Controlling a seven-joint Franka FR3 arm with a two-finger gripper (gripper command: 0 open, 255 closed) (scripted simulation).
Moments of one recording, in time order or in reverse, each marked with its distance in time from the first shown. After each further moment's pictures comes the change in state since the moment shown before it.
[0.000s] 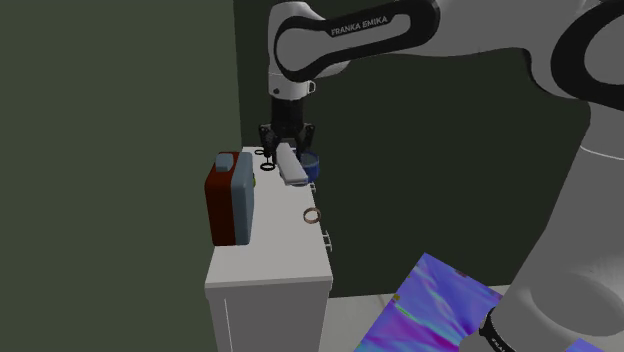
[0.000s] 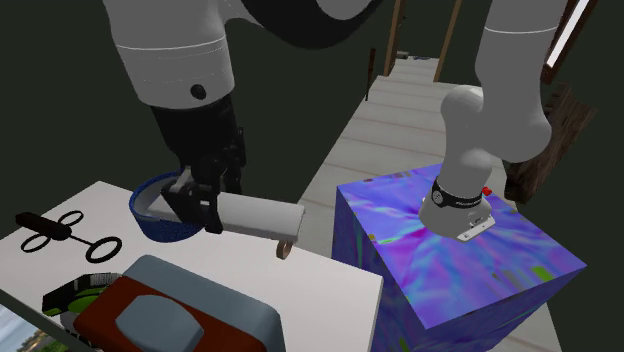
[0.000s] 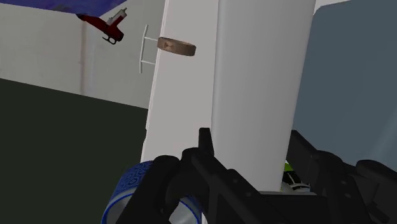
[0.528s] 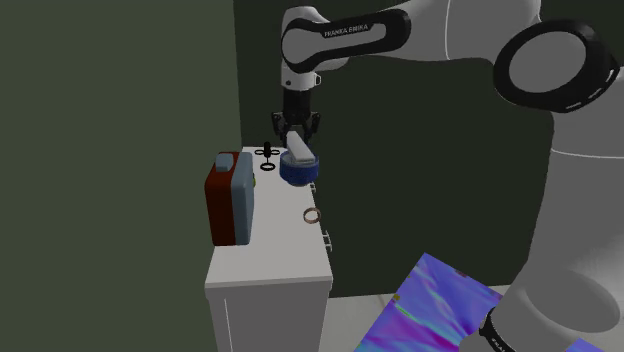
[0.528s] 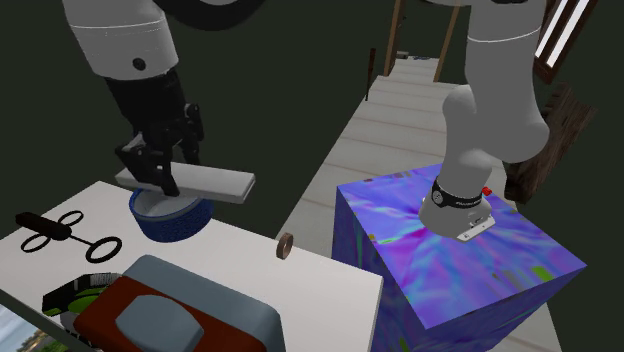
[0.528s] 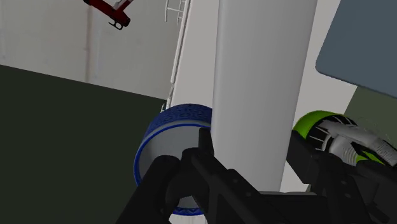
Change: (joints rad) arm -0.072 0.159 -0.061 0.227 -0.029 -0.068 -0.138
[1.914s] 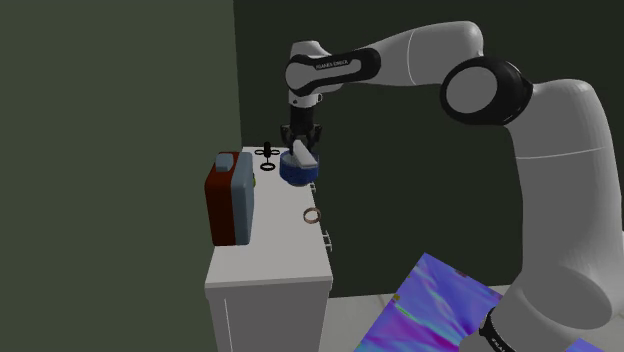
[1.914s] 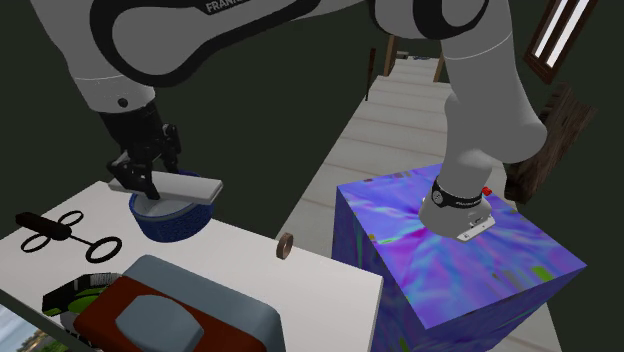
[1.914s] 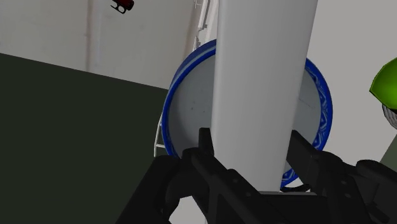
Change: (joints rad) arm -0.062 0.241 -0.049 0.192 -0.031 0.049 -0.116
